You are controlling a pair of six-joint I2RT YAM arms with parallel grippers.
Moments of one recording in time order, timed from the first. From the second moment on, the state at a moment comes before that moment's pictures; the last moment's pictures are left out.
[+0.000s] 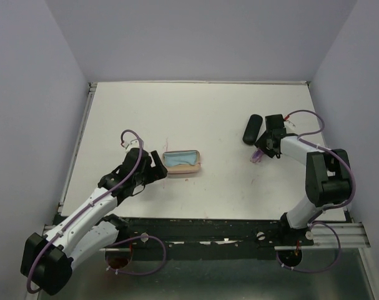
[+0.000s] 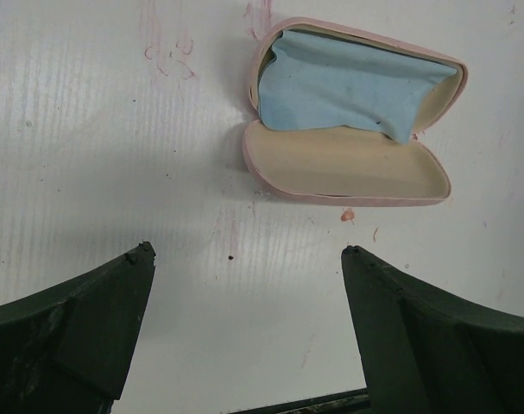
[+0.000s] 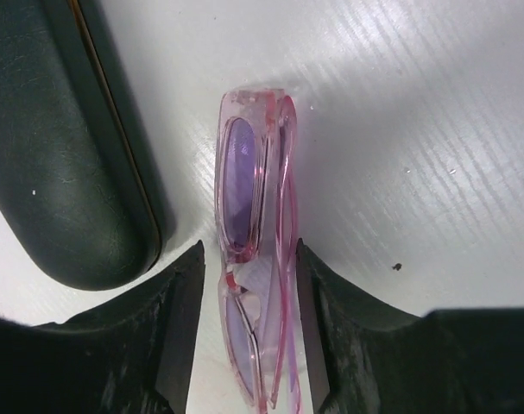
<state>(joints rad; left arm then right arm) -0.52 0.85 0.53 -0.44 -0.13 -0.77 0.12 1.65 0.89 -0.24 0.24 0.76</state>
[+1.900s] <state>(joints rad) -0.52 1.14 0.39 0.02 0.22 -0.87 0.72 1.91 1.40 -0.26 -0.49 -0.43</state>
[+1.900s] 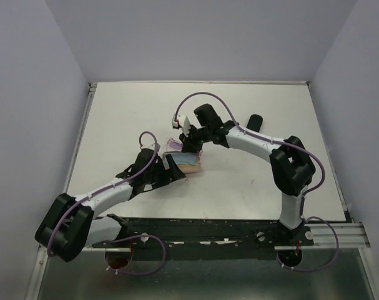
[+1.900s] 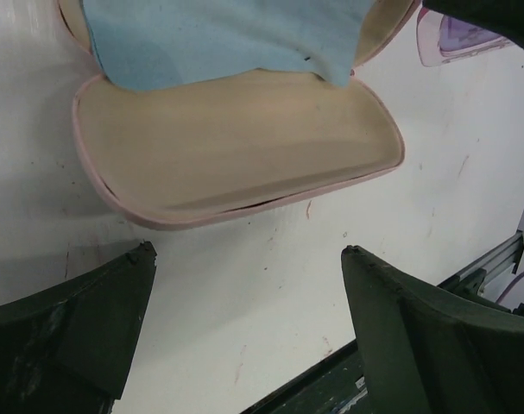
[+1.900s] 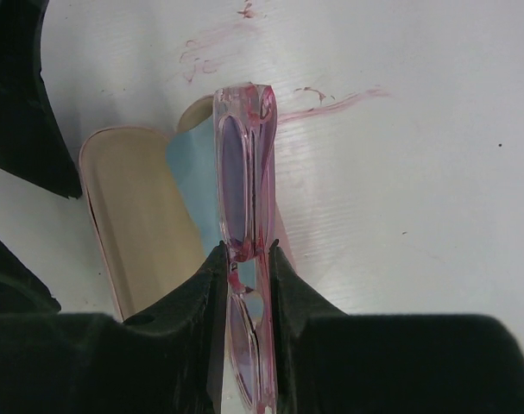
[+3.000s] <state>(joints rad) -0.43 1.36 0.67 -0.04 0.22 -0.80 0.71 1.90 1.38 -0.20 -0.30 -0.09</state>
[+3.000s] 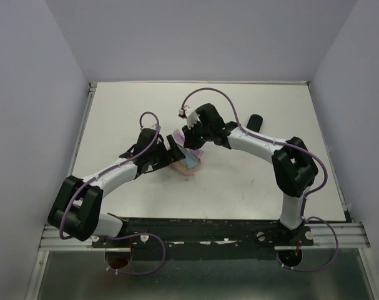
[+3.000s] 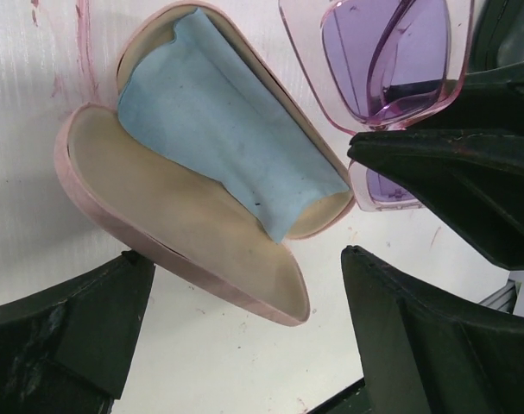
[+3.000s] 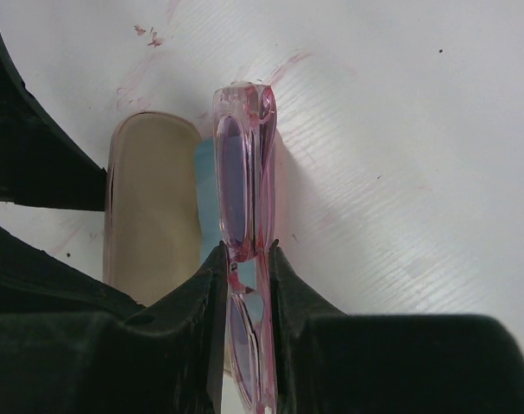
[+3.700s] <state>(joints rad) -0.43 1.41 0.73 -0.05 0.22 -0.76 0.71 1.96 1.44 -0.29 -0.31 0.27</state>
